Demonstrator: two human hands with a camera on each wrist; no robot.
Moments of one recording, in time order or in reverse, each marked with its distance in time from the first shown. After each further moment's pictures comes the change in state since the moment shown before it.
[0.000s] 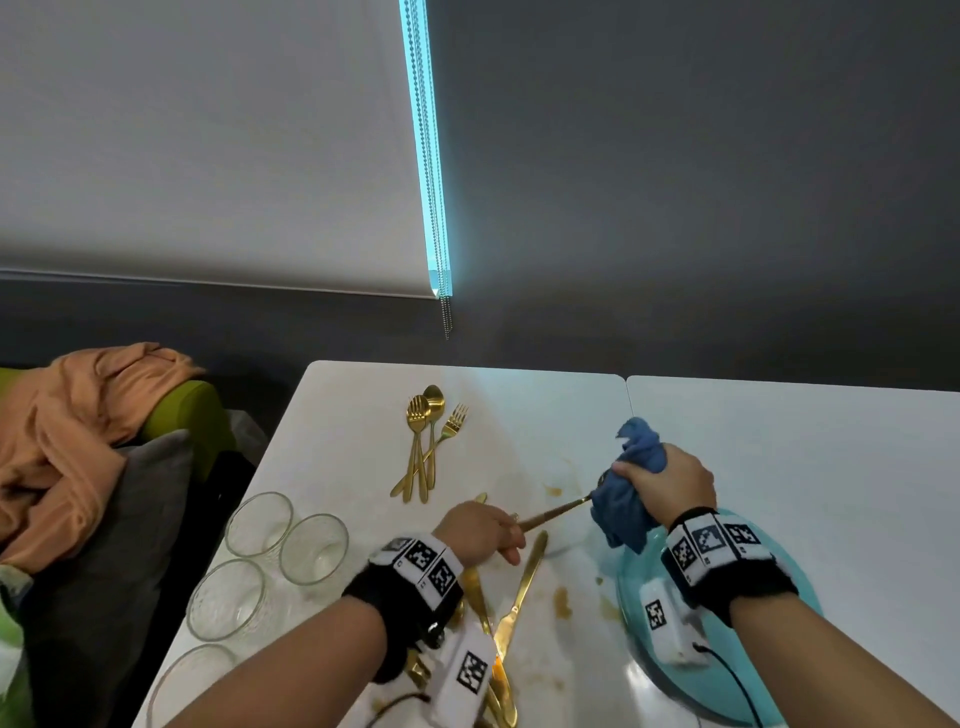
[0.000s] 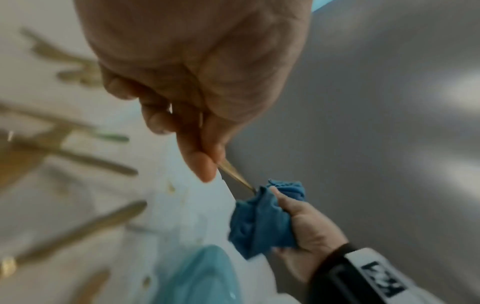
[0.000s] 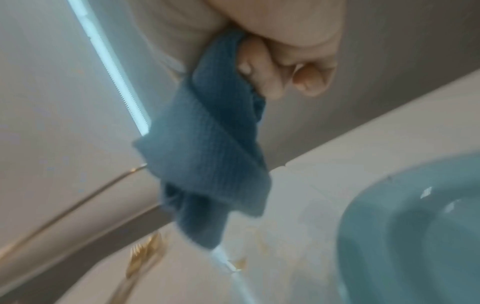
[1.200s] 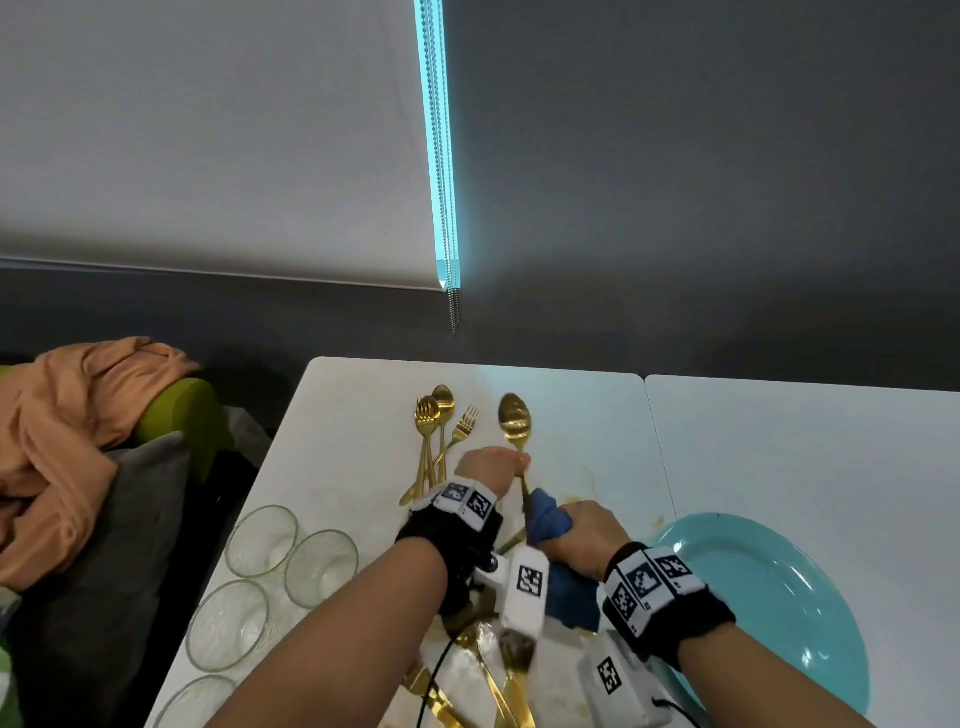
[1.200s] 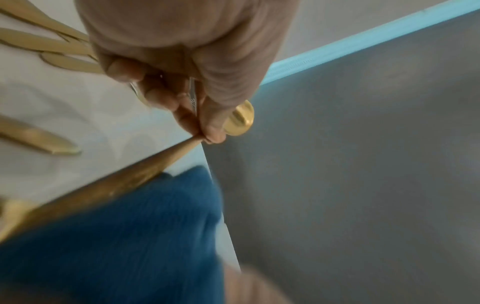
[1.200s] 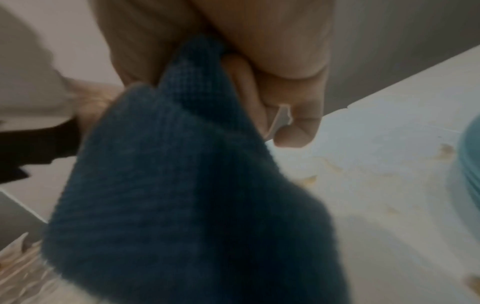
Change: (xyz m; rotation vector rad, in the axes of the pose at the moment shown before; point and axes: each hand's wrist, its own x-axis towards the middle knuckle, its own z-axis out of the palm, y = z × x) left_hand 0.071 0.012 -0.036 -0.284 0.329 -0.141; right_hand -0.031 -0.038 0.079 -0.095 -0.553 -0.081
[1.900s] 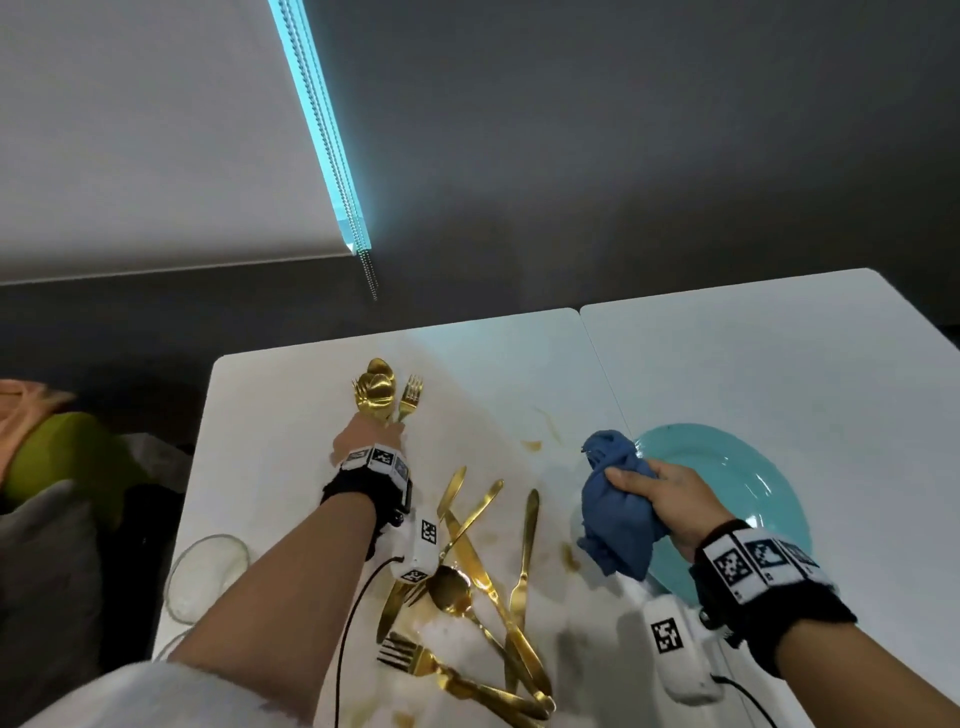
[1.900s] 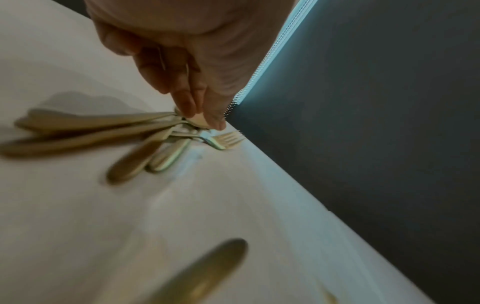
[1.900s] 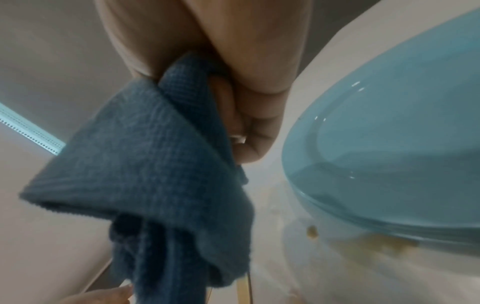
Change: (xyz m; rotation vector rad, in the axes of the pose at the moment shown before) left_hand 0.069 -0.048 -0.045 0.354 0.226 -0.115; right_hand -0.032 0.082 -0.023 0.813 0.352 0.175
